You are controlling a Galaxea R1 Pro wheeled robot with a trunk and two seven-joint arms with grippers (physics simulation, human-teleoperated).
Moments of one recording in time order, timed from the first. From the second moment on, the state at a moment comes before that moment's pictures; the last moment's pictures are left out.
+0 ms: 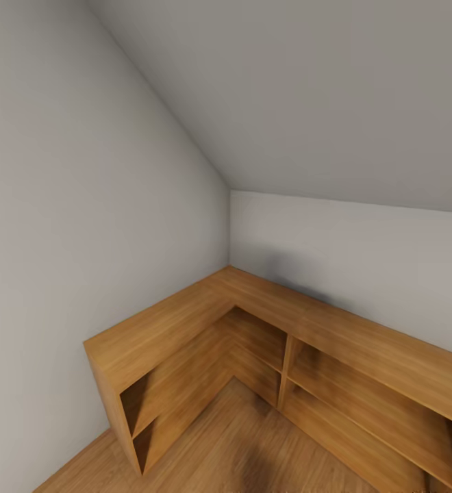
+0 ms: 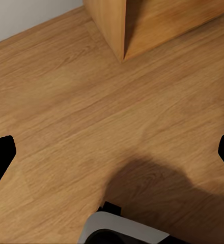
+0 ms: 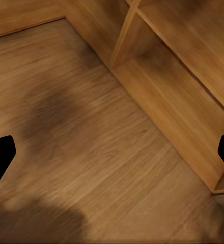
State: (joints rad) left arm -0.05 0.05 -0.70 -0.28 0.91 -0.54 0.28; right arm -0.28 -0.05 0.60 0.01 -0.25 -0.63 -0.21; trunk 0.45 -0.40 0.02
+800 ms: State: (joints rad) left arm -0.05 0.05 -0.70 -0.28 0.91 -0.54 0.28; right arm -0.28 -0.05 0.59 0.01 -0.25 -0.63 -0.21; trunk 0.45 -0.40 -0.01
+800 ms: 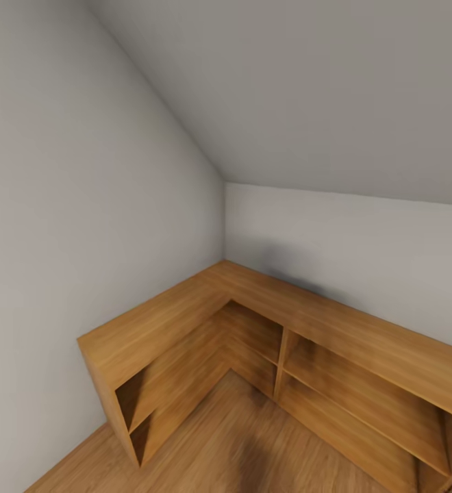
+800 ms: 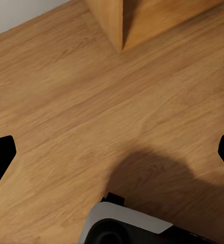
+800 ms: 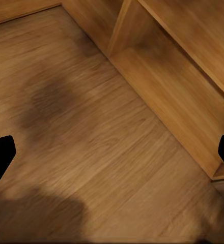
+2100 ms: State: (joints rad) left arm -0.05 0.05 -0.73 -0.28 0.91 -0.54 0.28; right arm -0.28 -0.05 0.60 0.02 -0.25 -0.63 -0.20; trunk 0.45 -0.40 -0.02
